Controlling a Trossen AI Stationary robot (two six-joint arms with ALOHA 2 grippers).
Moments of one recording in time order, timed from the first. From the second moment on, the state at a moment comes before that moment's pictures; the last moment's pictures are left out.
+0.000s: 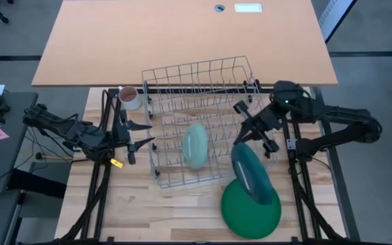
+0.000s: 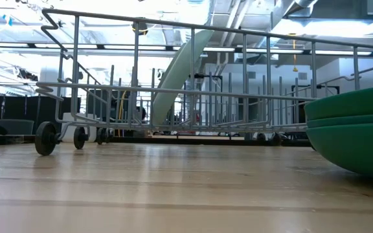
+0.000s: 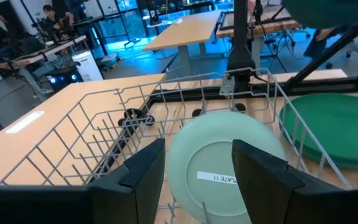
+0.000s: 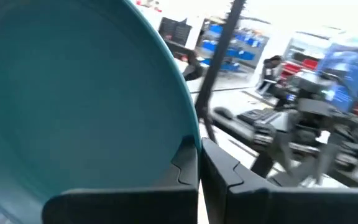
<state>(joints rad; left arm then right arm) -0.42 0.74 0.85 -0.30 -0.75 0.07 -0.15 1.14 1.18 -0.05 -0.82 -0.34</state>
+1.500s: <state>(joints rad) -0.39 0.80 0.85 -0.31 -0.81 0.09 -0.04 1.14 0.65 1.03 -0.99 0.03</state>
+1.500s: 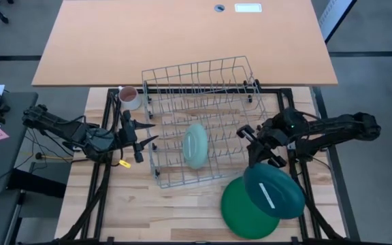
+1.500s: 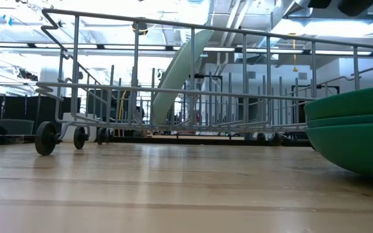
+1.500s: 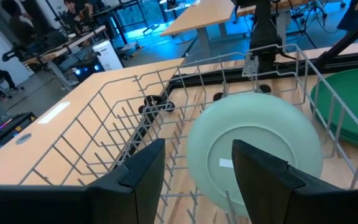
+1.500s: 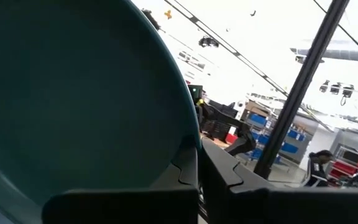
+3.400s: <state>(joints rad) -0.15 0.64 0.56 0.07 -0.40 0.26 -0.05 1.14 0.66 1.03 -0.66 0.08</state>
